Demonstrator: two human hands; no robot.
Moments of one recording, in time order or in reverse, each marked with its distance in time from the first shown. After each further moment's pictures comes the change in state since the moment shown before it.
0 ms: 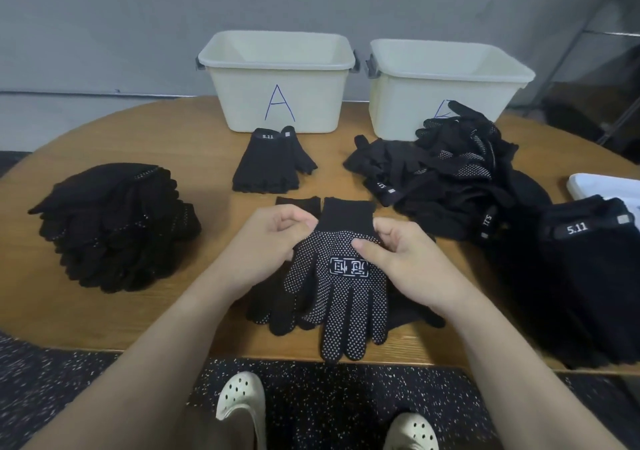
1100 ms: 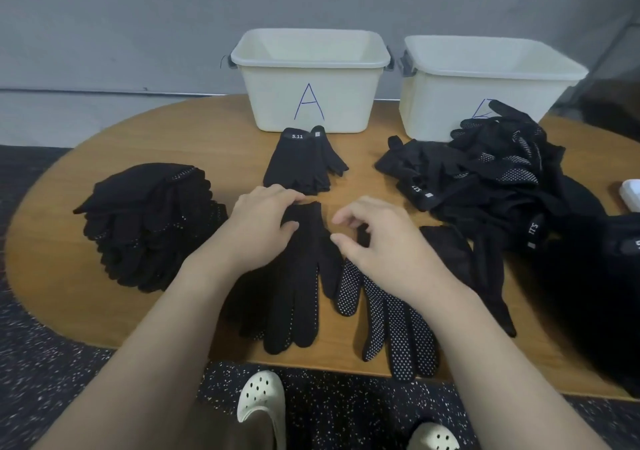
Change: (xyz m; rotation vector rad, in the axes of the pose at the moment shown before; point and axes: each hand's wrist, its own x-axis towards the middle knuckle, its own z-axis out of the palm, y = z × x) left_hand 0.024 -0.011 -0.057 0.848 0.073 0.127; right_hand 0.039 -0.027 0.051 -0.551 0.132 -0.310
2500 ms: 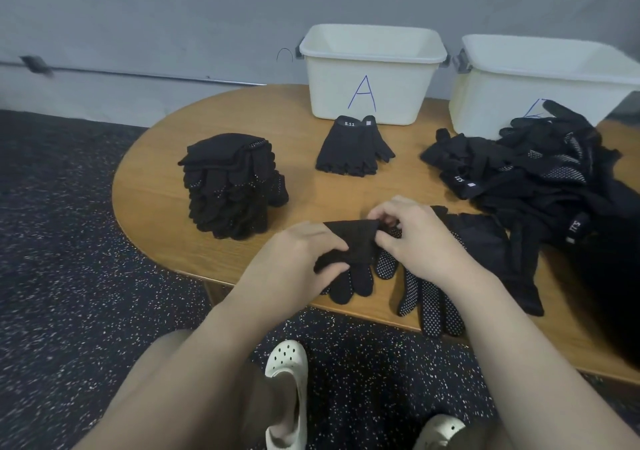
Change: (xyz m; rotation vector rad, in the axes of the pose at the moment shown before) left_hand -0.117 0.003 0.031 -0.137 0.343 0.250; right_hand -0.013 -0.002 0.015 -0.026 -0.168 -0.006
